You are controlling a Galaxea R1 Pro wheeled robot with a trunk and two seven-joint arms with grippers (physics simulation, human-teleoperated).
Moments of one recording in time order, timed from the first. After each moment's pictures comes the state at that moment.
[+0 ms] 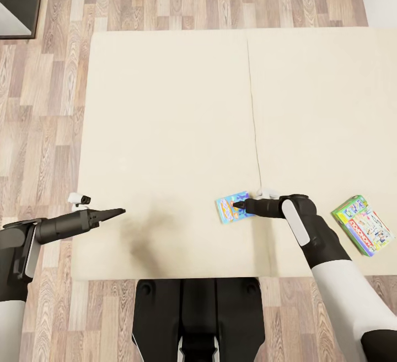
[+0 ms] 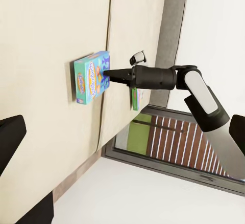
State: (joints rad) left arm -0.64 0.26 0.36 -1.28 0.04 1.00 -1.57; right arm -0.85 -0.12 0.09 -1.09 -0.46 0.98 0.16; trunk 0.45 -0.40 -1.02
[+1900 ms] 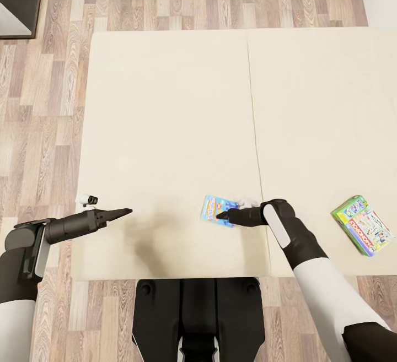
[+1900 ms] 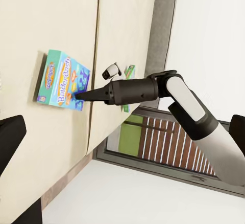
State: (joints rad) left arm -0.65 0.21 0.35 -1.28 0.04 0.99 -1.57; right arm -0.87 -0.03 0.14 -0.97 -0.47 1.02 0.17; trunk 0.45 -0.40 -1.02
